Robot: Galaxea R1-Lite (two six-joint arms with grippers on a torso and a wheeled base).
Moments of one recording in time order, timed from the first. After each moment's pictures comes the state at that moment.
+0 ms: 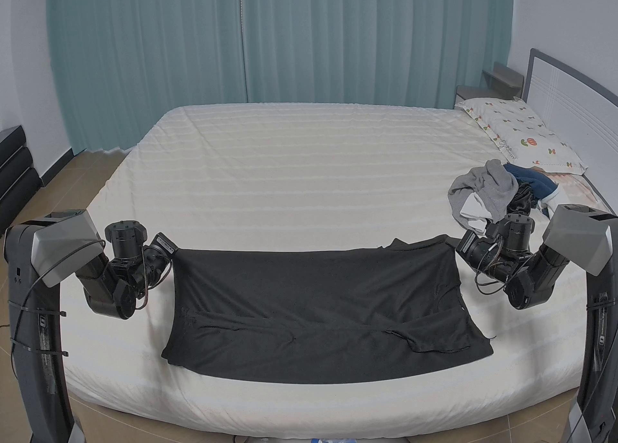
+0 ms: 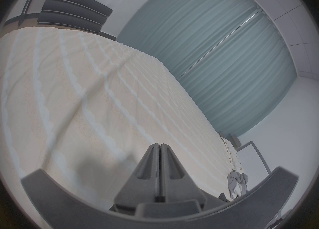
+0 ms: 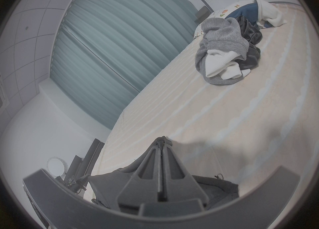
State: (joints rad) left arm 0.03 2.43 -0.97 -1.12 -0.05 -0.86; right arm 0.02 2.44 -0.99 -1.19 0.31 0.71
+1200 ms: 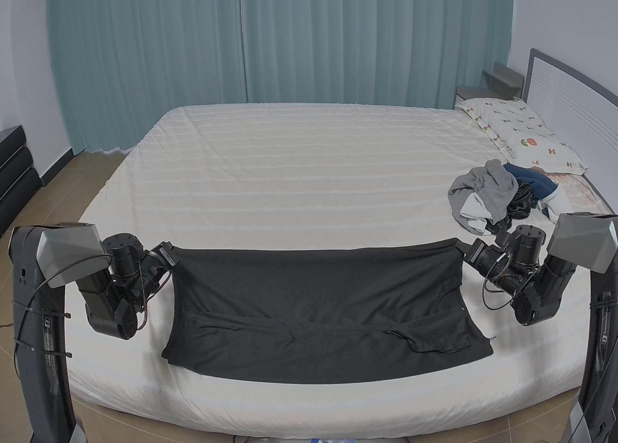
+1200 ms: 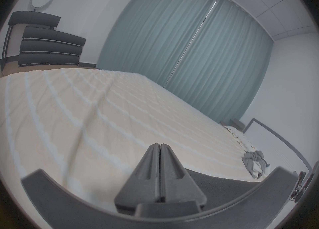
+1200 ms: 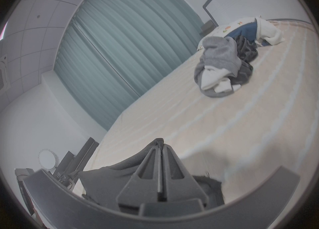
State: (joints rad) left arm 0.01 2.45 -0.81 -1.44 -0.01 -0.55; right arm 0.01 2.41 -0.80 -1.41 0.26 0.62
